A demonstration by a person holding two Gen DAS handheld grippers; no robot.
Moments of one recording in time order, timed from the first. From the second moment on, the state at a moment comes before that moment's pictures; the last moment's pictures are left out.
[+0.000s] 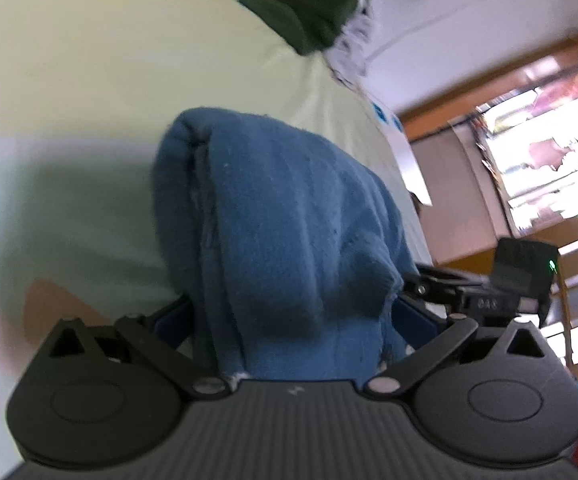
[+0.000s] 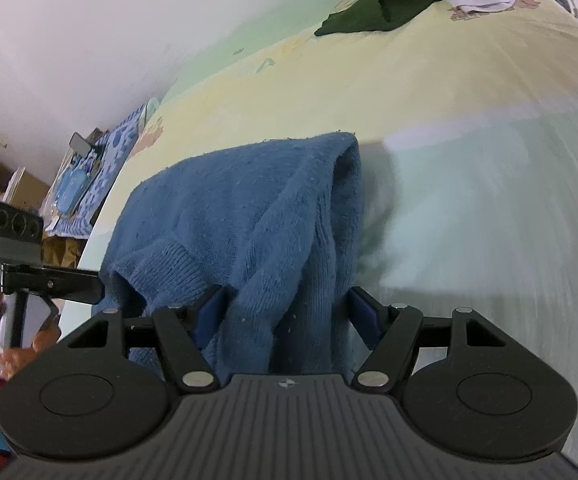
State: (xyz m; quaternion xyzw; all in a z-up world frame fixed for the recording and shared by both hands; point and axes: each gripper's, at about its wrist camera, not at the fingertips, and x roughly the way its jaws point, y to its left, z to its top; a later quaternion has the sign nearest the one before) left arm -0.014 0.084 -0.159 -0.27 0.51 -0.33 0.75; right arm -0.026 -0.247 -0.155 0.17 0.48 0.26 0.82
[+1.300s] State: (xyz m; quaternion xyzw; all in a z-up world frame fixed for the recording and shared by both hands) left arm -0.025 0.019 -0.138 -0.17 0.52 -0.08 0.83; right arm -0.031 -0.234 -0.151 0.16 0.48 0.23 0.83
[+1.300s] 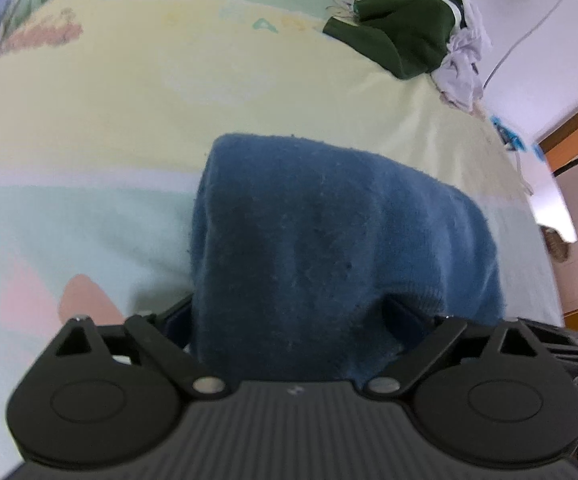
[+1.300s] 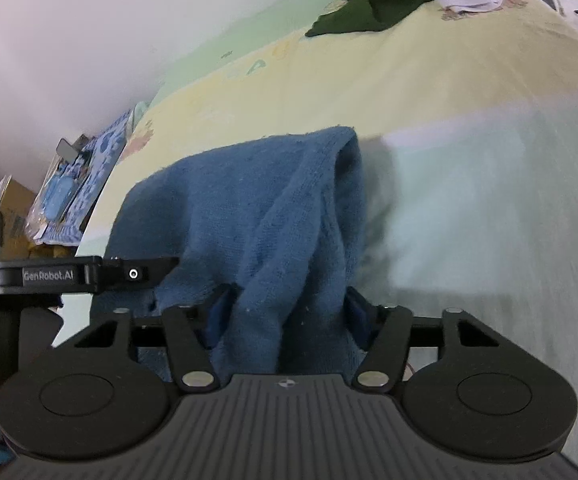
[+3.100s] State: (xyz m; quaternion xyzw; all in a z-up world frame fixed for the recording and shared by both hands) left arm -0.042 -0.003 -0.109 -0.10 0.45 -0.08 0.88; right arm -0.035 -0.233 -0.140 0.19 0.44 0.24 0.84
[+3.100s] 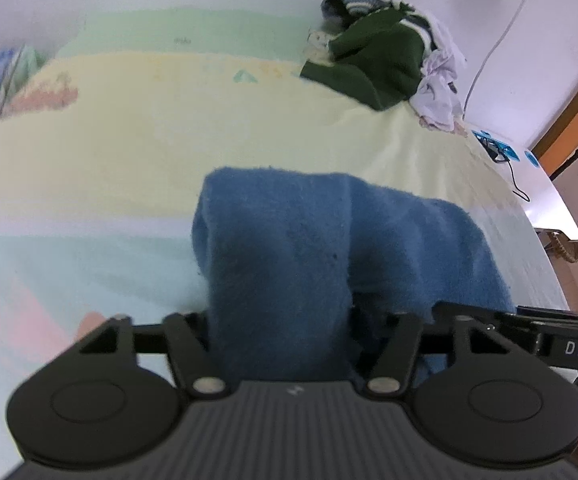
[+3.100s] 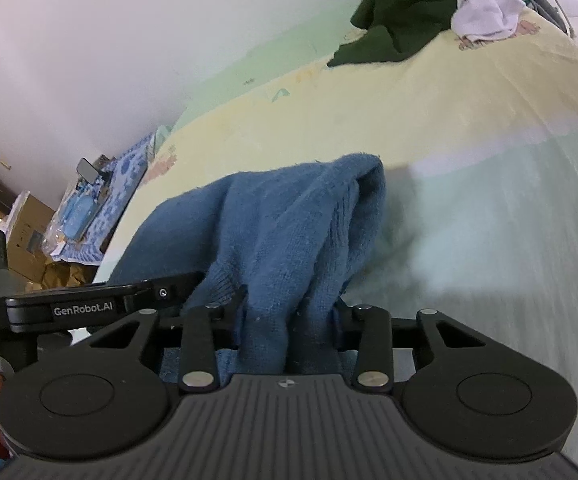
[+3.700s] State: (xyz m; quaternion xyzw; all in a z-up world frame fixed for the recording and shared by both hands) left arm -0.002 0.026 -0.035 -0.07 0.41 -0.03 0.91; right arm 0.020 -0.207 -0.089 0.20 0.38 0.32 0.84
